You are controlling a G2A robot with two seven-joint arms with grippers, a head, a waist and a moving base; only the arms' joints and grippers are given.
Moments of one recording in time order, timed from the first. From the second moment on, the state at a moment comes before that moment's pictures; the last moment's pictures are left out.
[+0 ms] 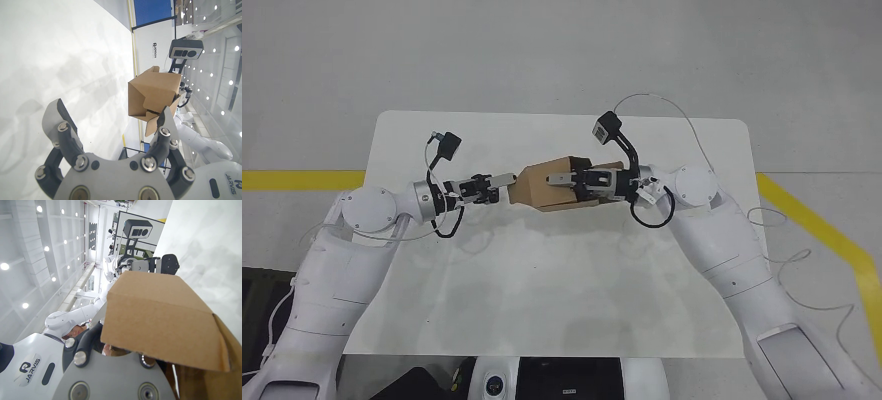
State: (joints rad) left arm 1.01 -0.96 -1.28 -1.47 -0.17 -0.13 -1.00; right arm -0.70 -1.31 0.97 -1.17 0.45 -0.29 1.12
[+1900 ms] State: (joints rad) left arm 1.02 -0.95 -1.33 -1.51 -0.24 -0.12 -1.02; right arm -0.73 -1.30 1.00 -1.15 0.34 -0.25 1.09
